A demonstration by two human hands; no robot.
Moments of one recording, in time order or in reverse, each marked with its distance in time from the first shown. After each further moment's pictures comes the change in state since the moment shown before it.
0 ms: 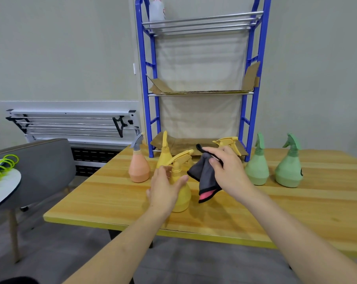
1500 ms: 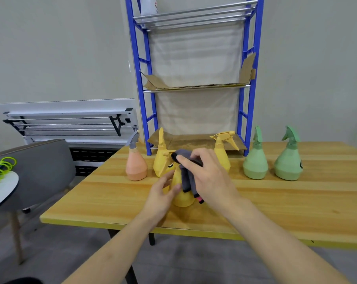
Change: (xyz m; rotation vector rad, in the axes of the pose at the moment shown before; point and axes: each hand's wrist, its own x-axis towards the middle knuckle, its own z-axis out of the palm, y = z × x) left_hand -0.010 -0.031 0.000 -0.298 -0.331 0.052; right_hand -0.028 -0.013 0.028 -0.314 0.007 -0.395
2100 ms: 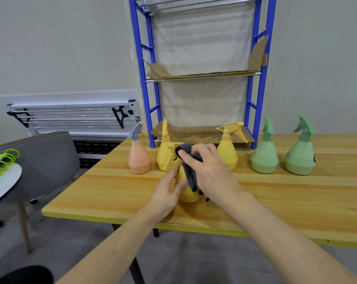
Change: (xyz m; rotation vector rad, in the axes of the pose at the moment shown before) left_hand 0.013 -0.016 0.002 0.200 -0.074 0.122; right_hand 0.001 0.016 0.029 -0.086 0.001 -0.133
